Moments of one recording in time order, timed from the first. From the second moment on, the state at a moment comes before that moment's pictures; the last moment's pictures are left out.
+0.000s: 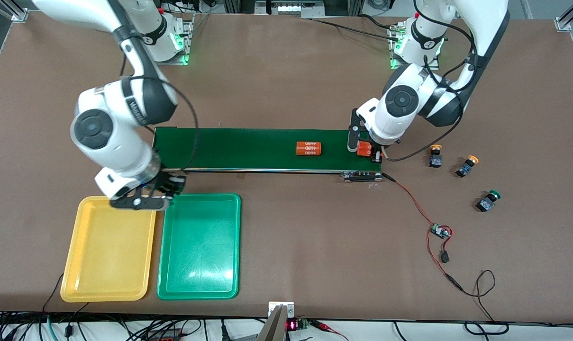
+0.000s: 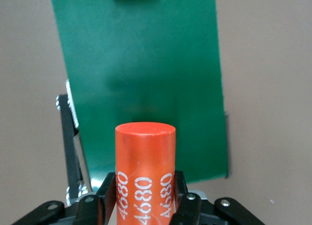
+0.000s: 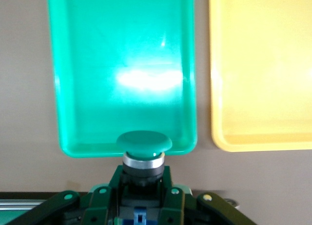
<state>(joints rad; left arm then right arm) 0.02 0.30 -0.52 -2.11 0.20 2.25 1.07 0.18 0.46 0.11 -1.56 -0.08 2.07 0.34</state>
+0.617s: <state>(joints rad) 0.03 0.25 -0.52 -2.10 0.18 2.24 1.02 0.12 0.67 0.12 -1.55 -0.08 2.22 0.33</state>
